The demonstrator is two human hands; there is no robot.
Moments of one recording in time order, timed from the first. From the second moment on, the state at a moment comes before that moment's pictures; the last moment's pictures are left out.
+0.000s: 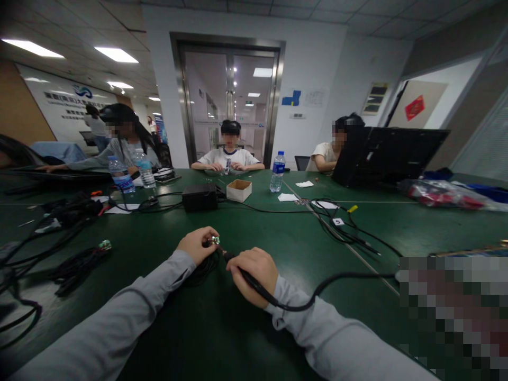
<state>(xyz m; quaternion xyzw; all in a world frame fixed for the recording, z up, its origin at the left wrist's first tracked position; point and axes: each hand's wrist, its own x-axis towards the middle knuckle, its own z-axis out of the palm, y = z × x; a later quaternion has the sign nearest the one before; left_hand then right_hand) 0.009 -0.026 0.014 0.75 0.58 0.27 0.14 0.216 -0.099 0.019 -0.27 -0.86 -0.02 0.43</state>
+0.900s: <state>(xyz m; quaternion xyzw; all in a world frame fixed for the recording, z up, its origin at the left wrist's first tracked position) 0.008 -0.026 0.015 0.76 0.57 0.26 0.14 0.216 -0.099 0.021 -0.28 -0.85 -0.02 0.44</state>
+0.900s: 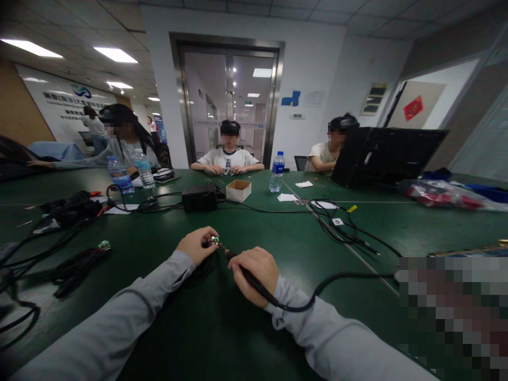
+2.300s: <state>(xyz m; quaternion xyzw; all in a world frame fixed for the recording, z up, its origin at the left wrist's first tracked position) 0.008 -0.026 0.014 0.76 0.57 0.26 0.15 0.218 -0.099 0.019 -0.27 -0.85 -0.01 0.44</state>
